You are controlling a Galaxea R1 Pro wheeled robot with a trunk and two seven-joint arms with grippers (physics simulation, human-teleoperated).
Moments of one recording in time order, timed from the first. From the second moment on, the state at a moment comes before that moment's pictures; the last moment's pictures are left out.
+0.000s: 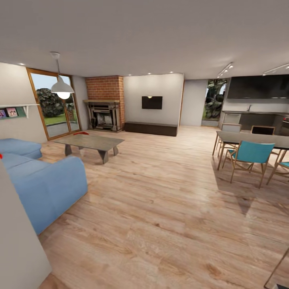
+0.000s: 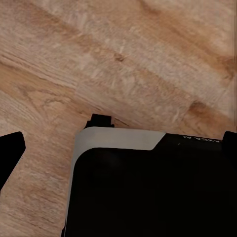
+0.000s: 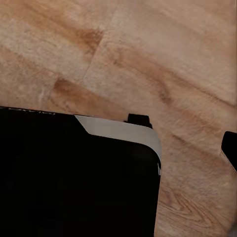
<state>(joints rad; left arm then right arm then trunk) -0.20 0.00 0.05 0.00 0.10 -0.08 -0.01 -0.15 0.04 1.23 0.02 -1.12 -0.15 0.01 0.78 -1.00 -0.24</state>
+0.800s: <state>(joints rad) -0.20 0.00 0.05 0.00 0.10 -0.08 -0.01 -0.15 0.04 1.23 0.02 -1.12 -0.15 0.01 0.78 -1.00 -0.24</state>
